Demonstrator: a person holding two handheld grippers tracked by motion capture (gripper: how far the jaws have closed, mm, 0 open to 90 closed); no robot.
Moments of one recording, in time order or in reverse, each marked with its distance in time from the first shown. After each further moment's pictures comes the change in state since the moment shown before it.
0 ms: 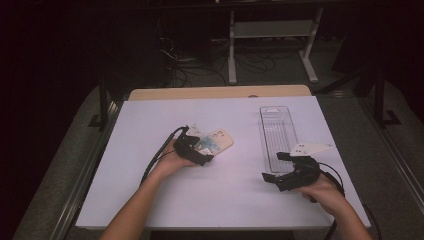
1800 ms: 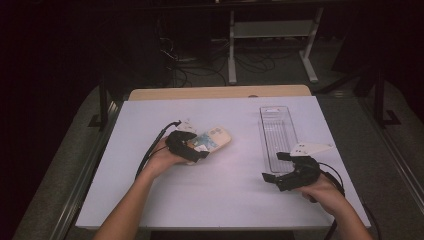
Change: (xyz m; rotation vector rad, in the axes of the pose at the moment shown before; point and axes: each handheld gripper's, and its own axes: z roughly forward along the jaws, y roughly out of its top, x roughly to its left) left arm 0.005 0.011 -0.040 -0.028 -0.054 0.038; right arm 0.000 0.000 0.000 0.000 0.002 0.000
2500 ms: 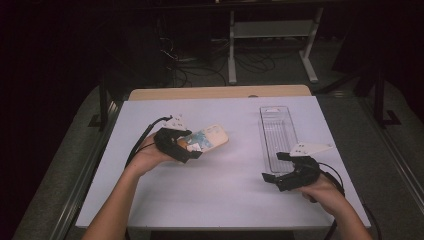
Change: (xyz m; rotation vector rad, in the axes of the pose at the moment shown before) left arm -0.014 0.015 -0.052 -0.015 -0.068 0.085; right arm 0.001 0.000 0.000 0.004 -0.001 -0.001
